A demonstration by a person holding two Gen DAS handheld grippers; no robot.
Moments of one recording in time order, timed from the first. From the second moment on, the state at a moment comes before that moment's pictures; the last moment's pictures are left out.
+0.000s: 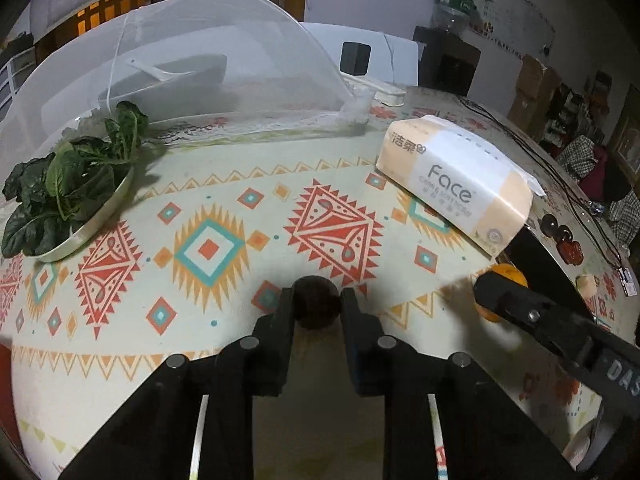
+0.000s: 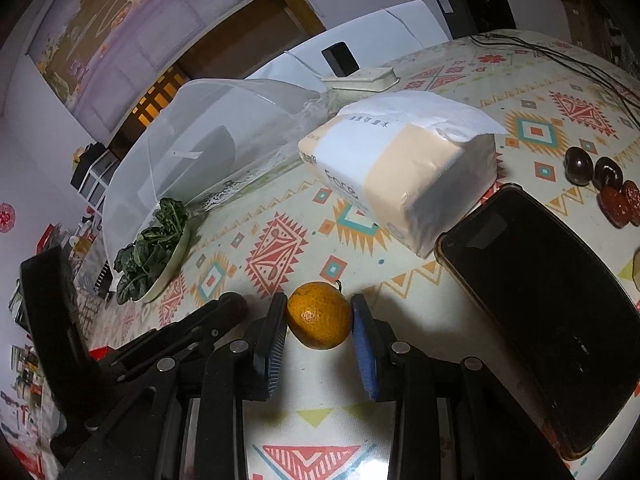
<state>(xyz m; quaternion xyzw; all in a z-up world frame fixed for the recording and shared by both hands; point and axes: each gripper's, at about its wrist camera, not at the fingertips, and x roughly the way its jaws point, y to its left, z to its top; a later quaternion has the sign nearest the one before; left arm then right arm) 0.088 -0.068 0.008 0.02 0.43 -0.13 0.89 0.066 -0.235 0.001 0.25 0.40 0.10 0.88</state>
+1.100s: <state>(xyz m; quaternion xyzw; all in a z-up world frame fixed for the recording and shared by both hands) -0.106 0.219 0.097 -0.18 0.30 0.04 0.94 0.022 -0.078 0.053 0.12 0.39 0.22 0.89</state>
